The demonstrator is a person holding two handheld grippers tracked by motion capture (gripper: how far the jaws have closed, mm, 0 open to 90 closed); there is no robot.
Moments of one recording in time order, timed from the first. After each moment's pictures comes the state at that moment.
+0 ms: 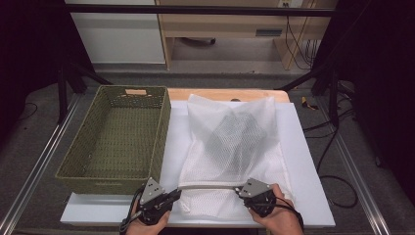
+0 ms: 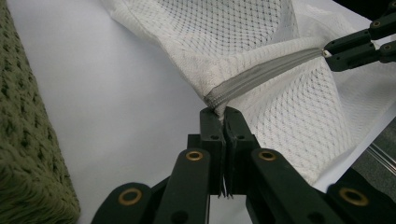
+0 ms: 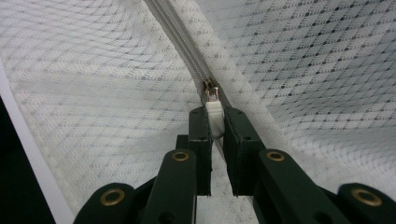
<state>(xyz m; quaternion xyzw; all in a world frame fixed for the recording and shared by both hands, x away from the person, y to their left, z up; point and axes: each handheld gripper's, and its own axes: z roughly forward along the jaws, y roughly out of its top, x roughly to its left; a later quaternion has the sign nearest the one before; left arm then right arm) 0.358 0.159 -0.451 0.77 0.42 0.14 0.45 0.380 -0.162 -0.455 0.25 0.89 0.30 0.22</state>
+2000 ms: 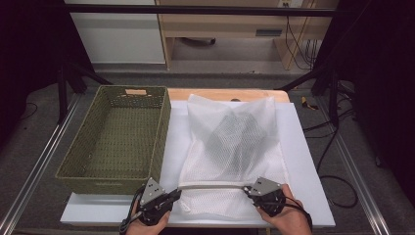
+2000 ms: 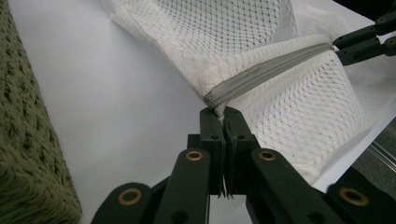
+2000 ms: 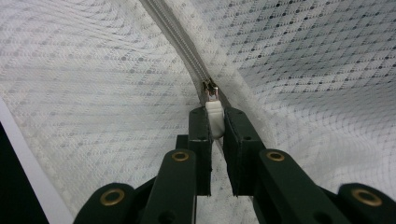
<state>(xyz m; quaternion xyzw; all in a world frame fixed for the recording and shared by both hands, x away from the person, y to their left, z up) 0.356 0.158 -0.450 0.78 0.41 0.15 0.45 0.382 -0.187 -0.456 0.26 0.89 0.30 0.22</state>
